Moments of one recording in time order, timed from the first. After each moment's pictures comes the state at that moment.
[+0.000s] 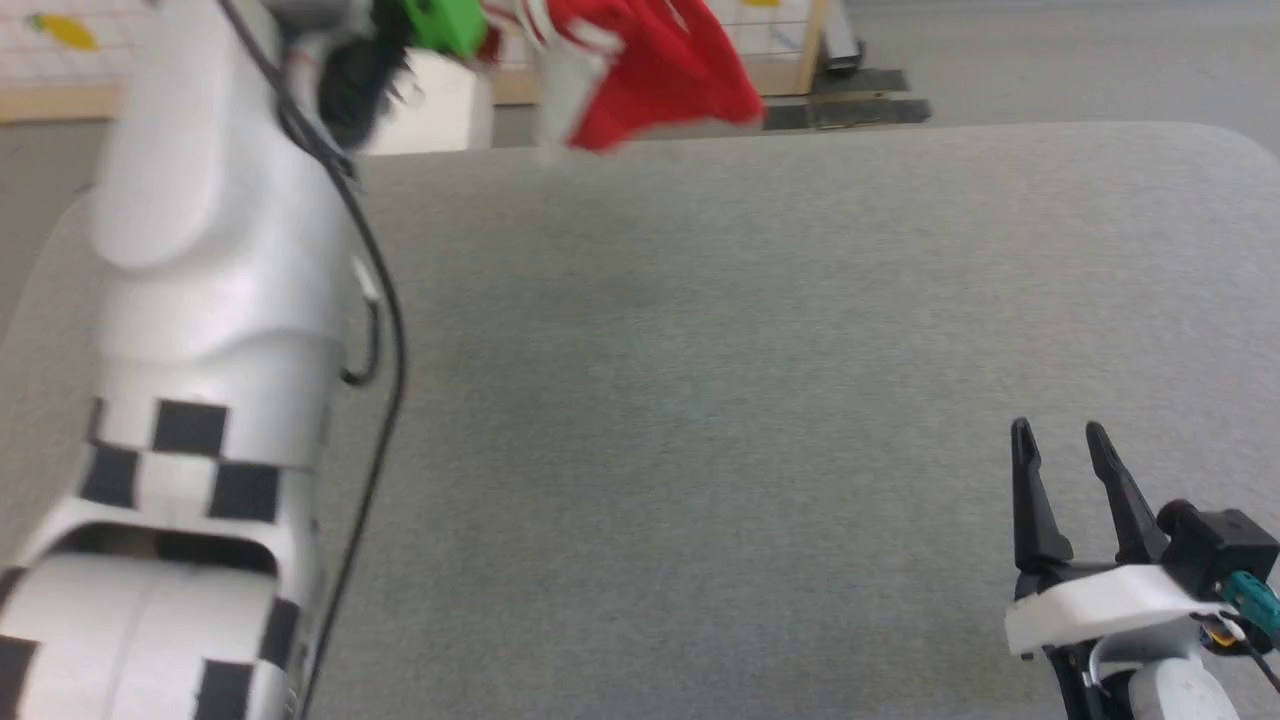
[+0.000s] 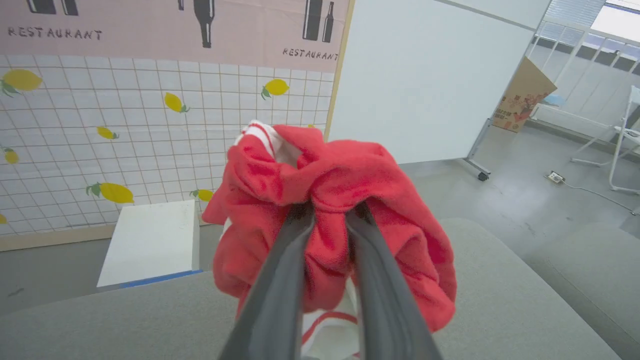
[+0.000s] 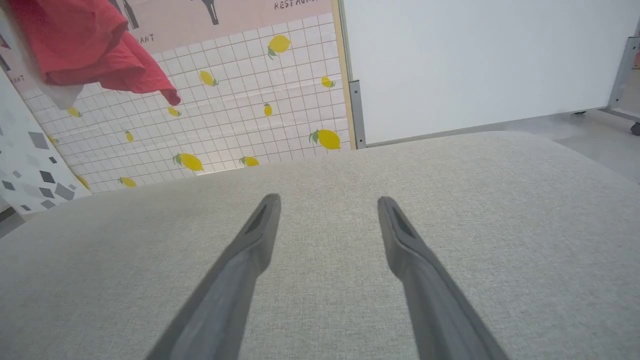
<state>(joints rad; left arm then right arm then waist) -1.17 0.12 -0.19 0.60 -0.53 -0.12 0.42 -0.07 -0.05 -0.08 0.22 0.21 0.13 -0.26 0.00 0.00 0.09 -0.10</state>
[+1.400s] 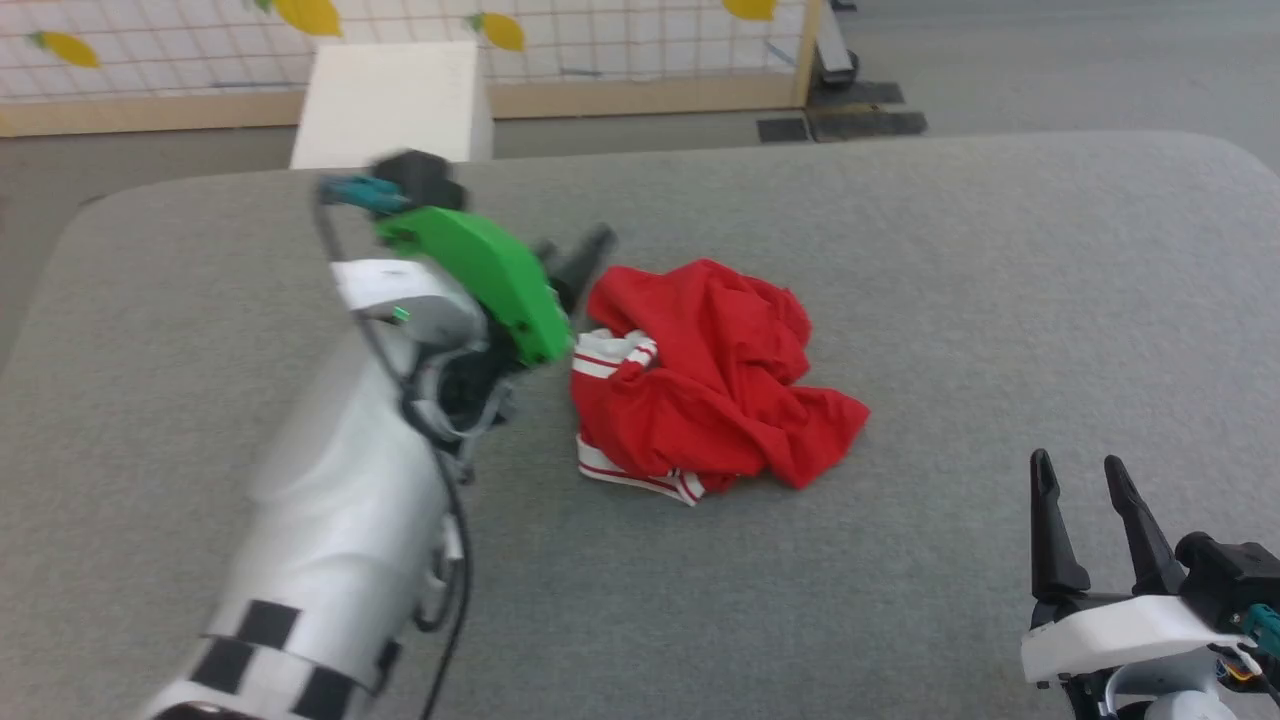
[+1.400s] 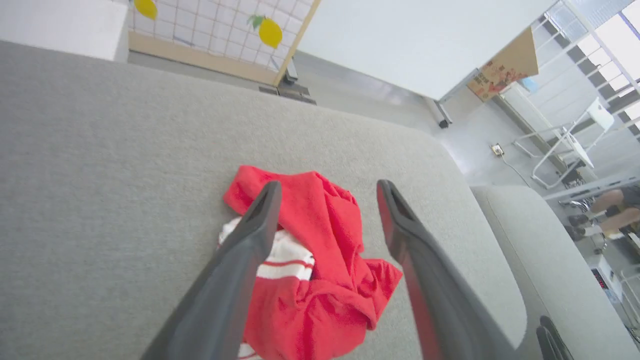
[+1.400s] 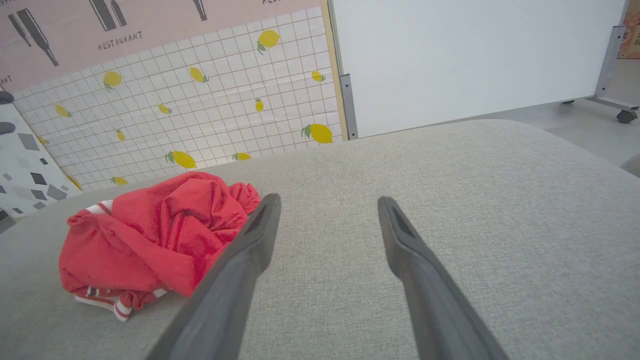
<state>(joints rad) -0.78 0.10 -0.38 0.62 -0.91 -0.03 0.36 -0.01 -0.05 -0.11 0.21 0.22 0.13 -0.26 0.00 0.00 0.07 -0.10</state>
